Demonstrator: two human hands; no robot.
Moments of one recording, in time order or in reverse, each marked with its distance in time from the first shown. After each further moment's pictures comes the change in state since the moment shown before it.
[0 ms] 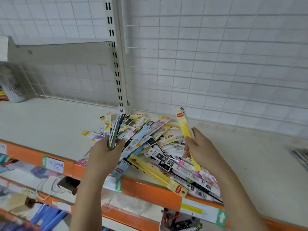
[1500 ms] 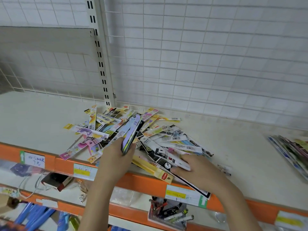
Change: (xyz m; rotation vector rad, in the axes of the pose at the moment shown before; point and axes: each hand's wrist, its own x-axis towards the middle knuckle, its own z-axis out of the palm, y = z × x) left_hand -0.025 -0.012 0.051 0.101 -0.161 0.243; right_hand -0.054 0.043 -0.007 -0.521 -0.212 0.008
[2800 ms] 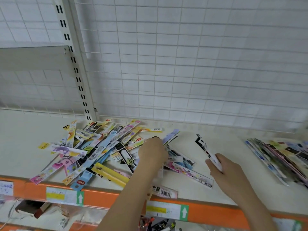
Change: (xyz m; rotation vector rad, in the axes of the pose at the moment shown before) left_hand 0.051 0.099 0.113 0.557 -0.388 -0.003; right_hand -0.037 0.085 -0.036 0.243 0.432 0.311
